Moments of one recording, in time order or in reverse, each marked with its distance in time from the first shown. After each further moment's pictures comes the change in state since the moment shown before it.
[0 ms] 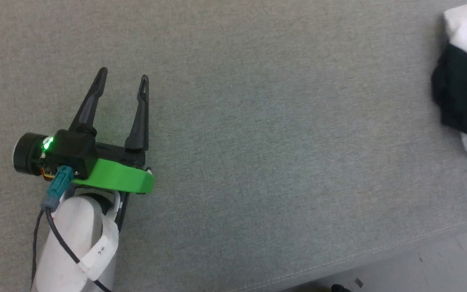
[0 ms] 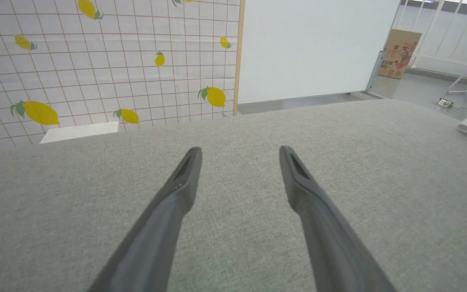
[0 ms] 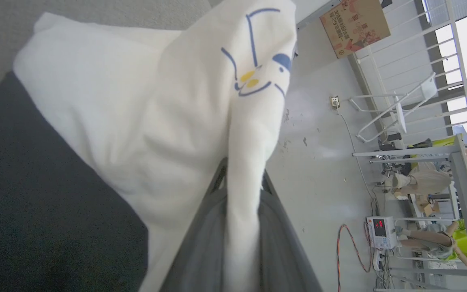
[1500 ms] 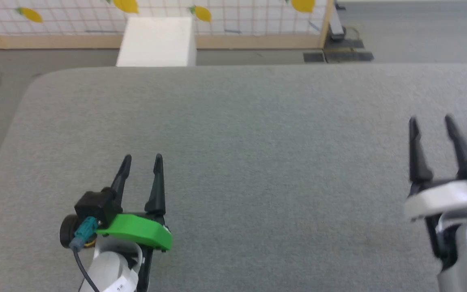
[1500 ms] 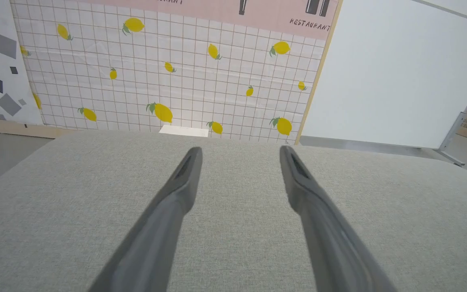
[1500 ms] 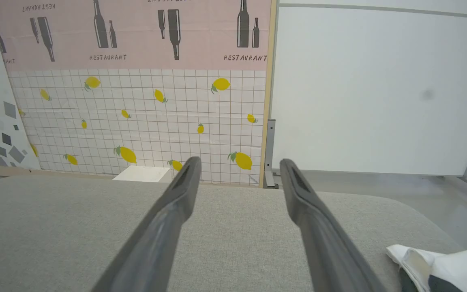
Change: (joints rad) left arm 0.175 -0.094 0.008 0.234 -0.150 0.028 -0.071; right arm 0.517 0.413 -0.016 -0.500 0.344 0.000 -0.373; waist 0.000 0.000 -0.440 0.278
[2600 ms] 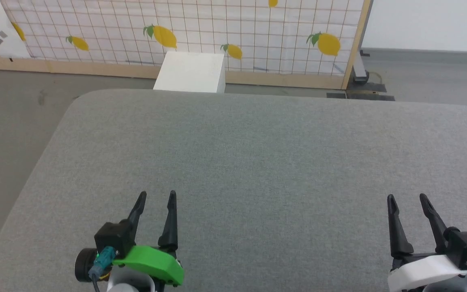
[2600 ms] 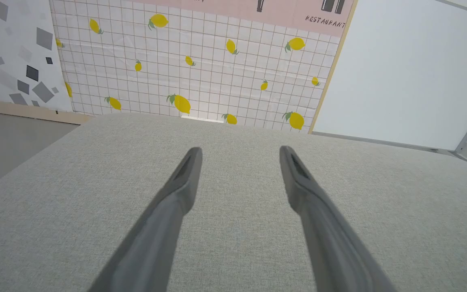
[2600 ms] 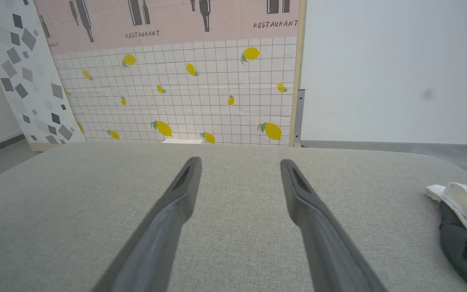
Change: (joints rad) left arm 0.115 -0.011 -0.059 0.016 -0.004 0.032 0.000; right arm 0.318 0.075 0.032 -0.100 0.005 0.000 -0.004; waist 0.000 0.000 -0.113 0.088
